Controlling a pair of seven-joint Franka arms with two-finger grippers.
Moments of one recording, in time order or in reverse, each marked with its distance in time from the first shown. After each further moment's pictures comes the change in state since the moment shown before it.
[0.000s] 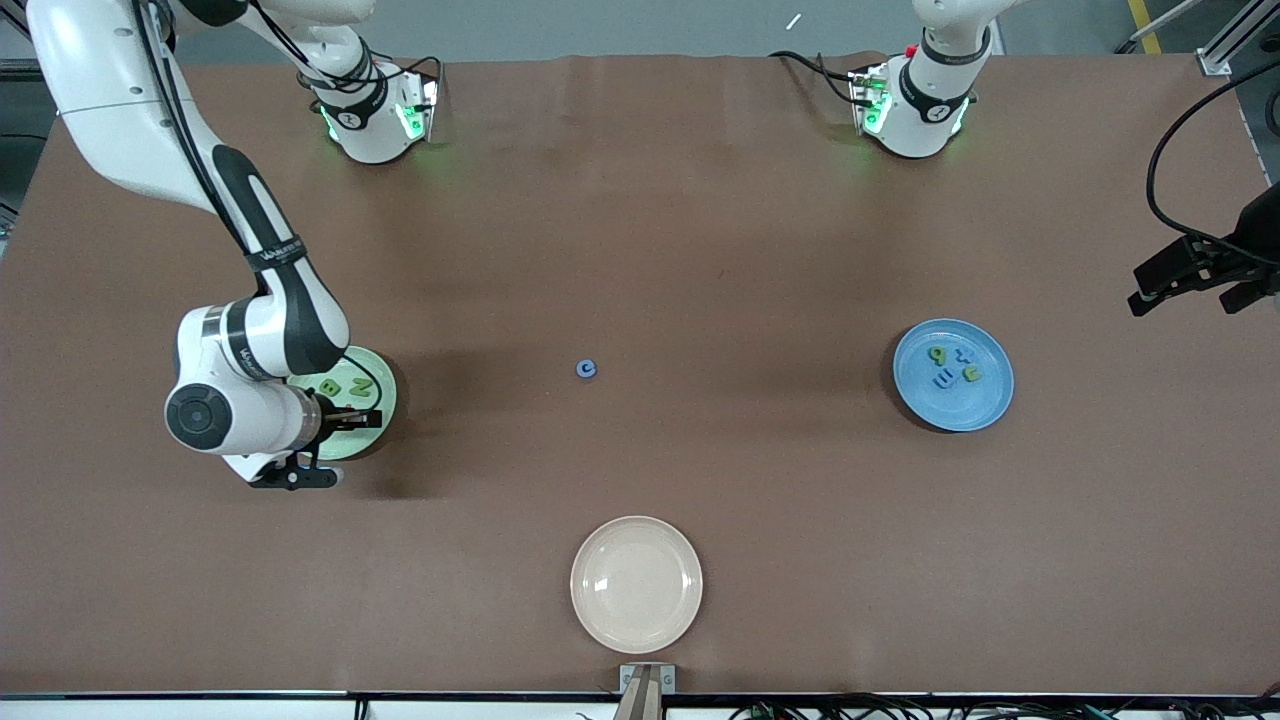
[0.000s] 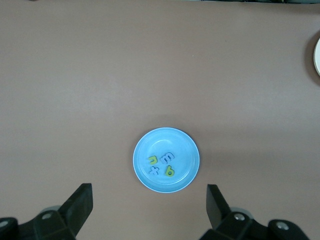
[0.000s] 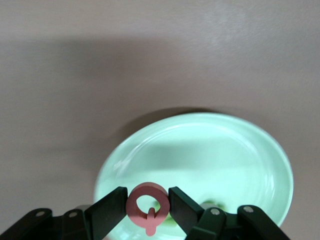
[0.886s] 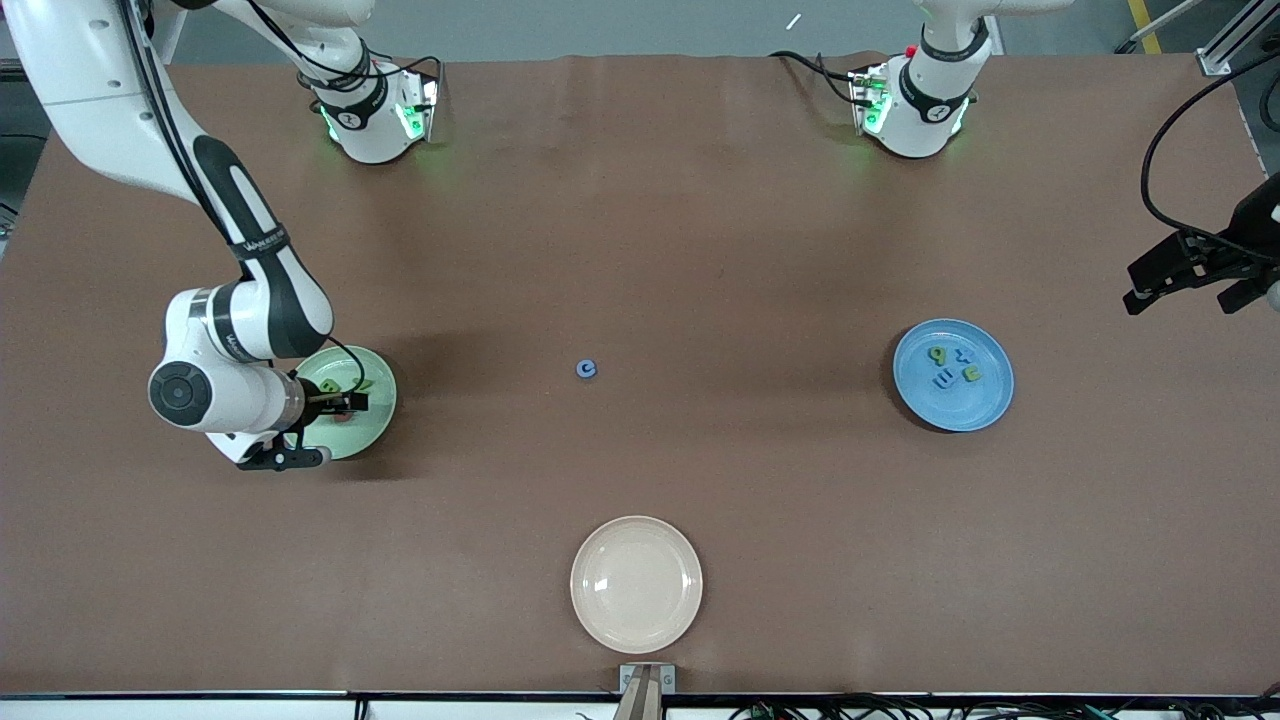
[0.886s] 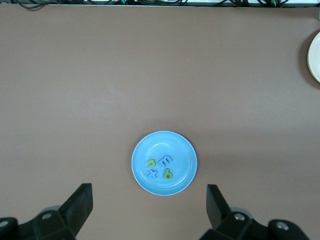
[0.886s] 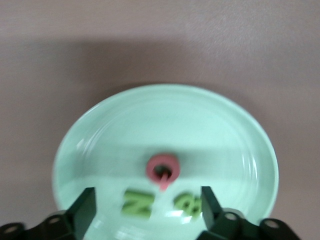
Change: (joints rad) left arm -0.381 -0.002 0.364 0.016 0.000 0.000 0.000; right arm -0.035 -0.082 0.028 -0.090 -0.005 -0.023 -0.020
